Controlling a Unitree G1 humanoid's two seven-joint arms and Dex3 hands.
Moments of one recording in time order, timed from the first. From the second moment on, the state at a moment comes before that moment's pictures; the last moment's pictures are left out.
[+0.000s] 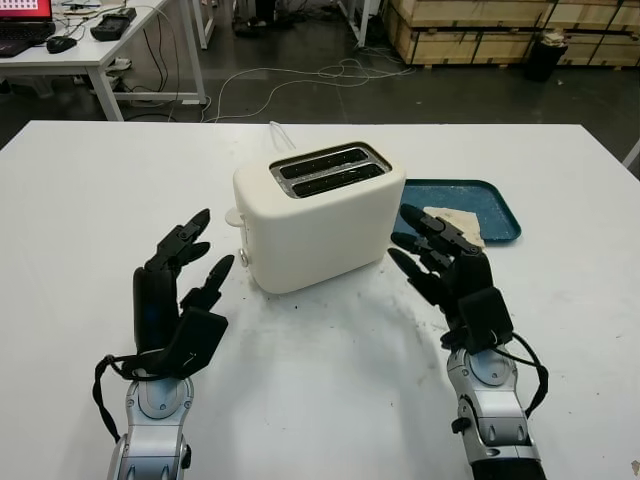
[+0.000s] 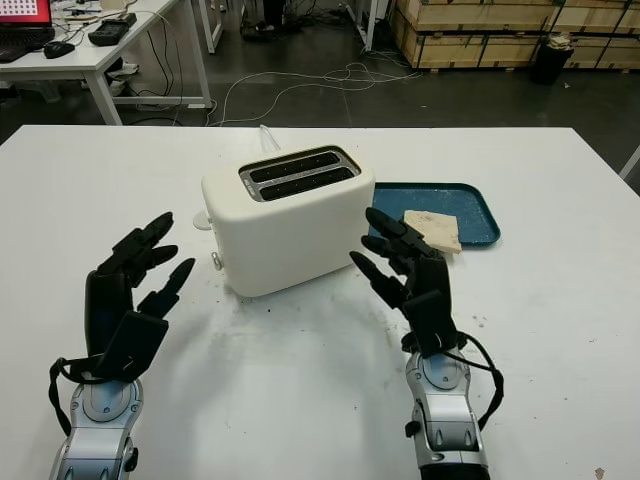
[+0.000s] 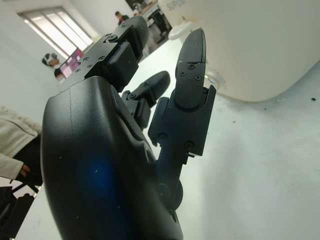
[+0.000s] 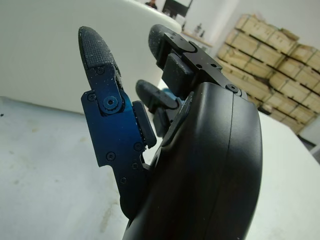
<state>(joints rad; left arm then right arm) 0.14 0.03 0.00 -0.27 0.32 -0.05 0.22 -0.01 -0.05 -0.02 0.04 -0.02 -0.17 0.04</state>
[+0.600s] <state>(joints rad) 0.14 0.03 0.00 -0.27 0.32 -0.06 0.22 -0.10 -0.40 -0.15 0.19 -0.50 -0.48 -0.27</state>
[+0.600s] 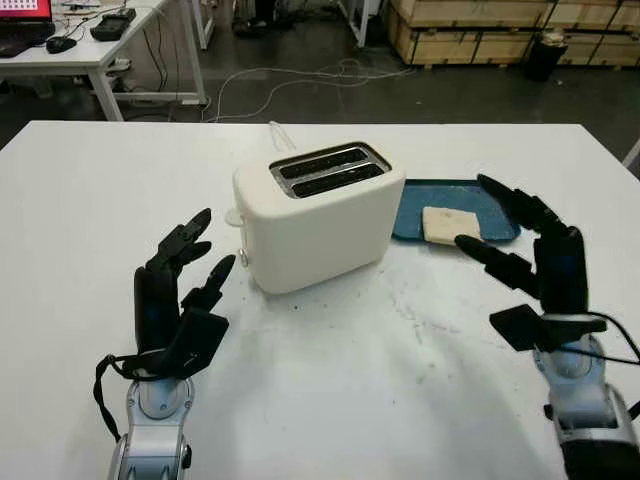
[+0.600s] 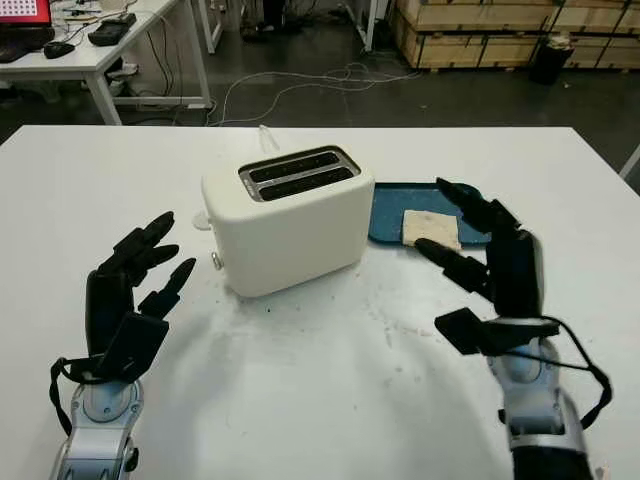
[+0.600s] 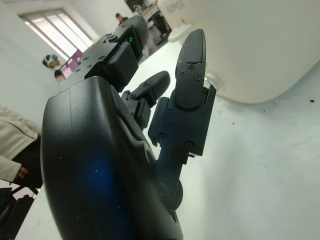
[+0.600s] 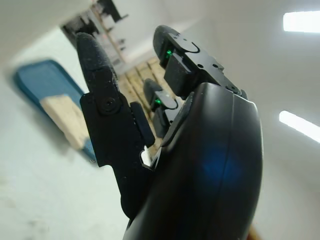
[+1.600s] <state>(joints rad) 0.14 0.03 0.00 -0.26 0.32 -0.07 0.22 -0.61 -0.62 0.40 1.01 -0.92 -0.21 -0.39</state>
